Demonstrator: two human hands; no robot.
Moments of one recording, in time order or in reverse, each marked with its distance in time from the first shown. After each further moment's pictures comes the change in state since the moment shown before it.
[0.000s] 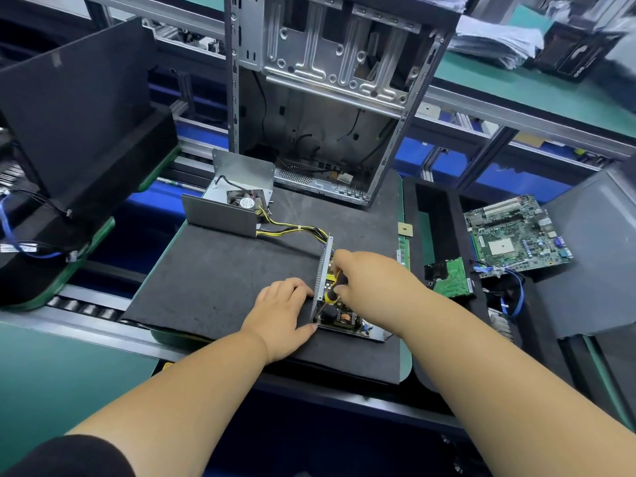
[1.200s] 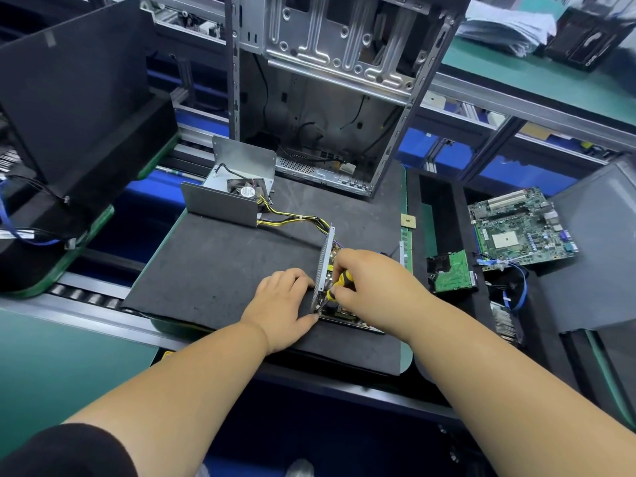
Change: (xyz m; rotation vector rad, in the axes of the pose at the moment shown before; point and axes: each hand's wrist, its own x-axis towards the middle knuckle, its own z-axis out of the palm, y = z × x) left_hand -0.001 0.002 0.000 0.030 0.024 0.009; right_hand -0.012 0.003 0.016 0.216 0.118 -0.038
